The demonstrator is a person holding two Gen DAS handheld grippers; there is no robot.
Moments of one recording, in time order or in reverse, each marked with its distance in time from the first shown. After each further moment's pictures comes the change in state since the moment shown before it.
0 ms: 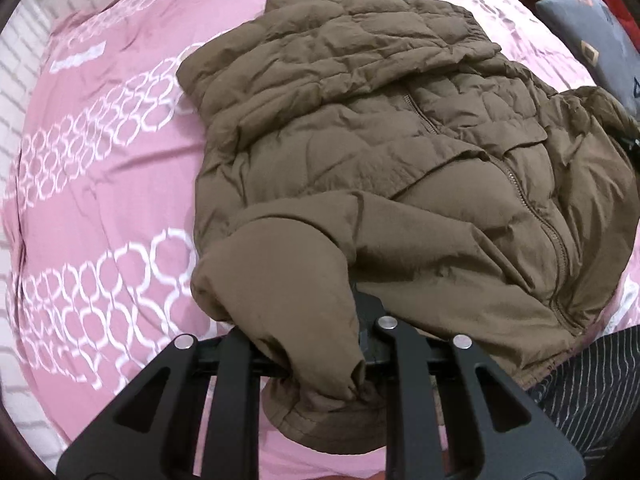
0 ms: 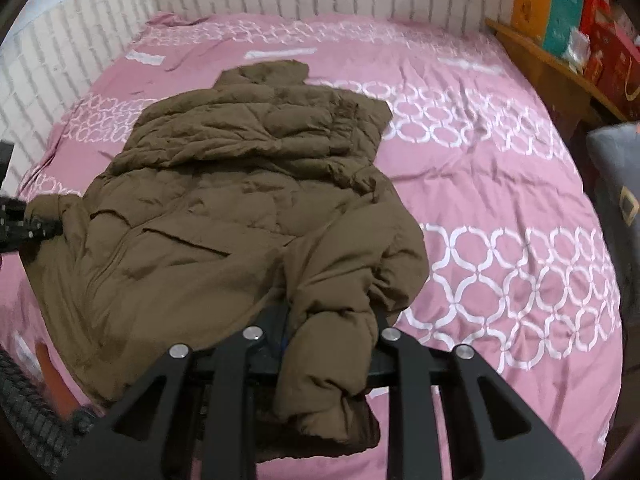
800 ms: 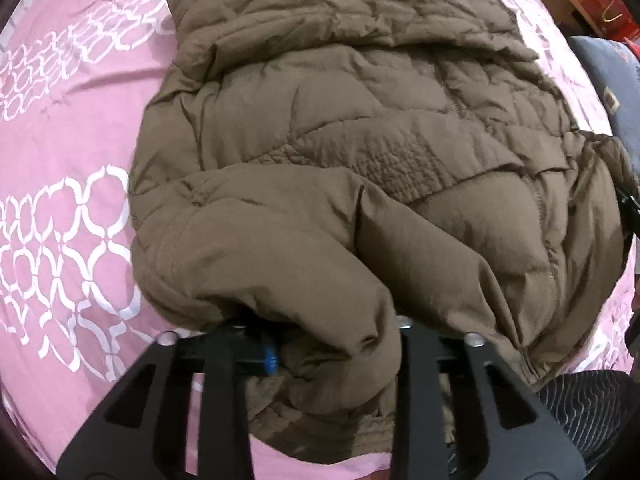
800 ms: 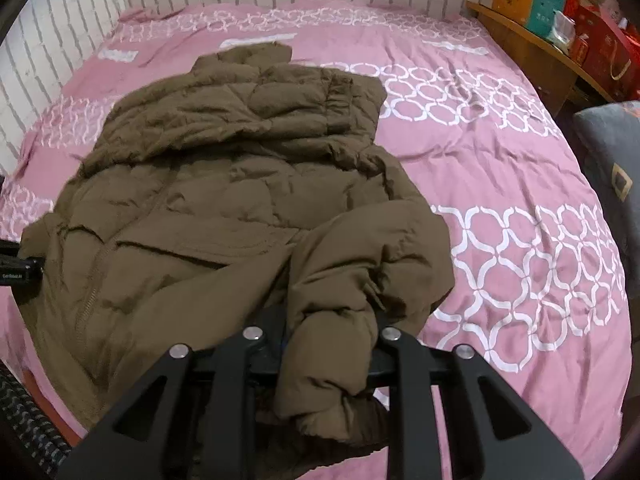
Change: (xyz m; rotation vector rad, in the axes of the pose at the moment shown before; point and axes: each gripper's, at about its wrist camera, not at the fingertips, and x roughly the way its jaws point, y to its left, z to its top) left arm 0.051 0.009 -0.011 -0.211 0.098 -0.145; right arm 0.024 0.022 -0.019 0.070 -0.043 -0.073
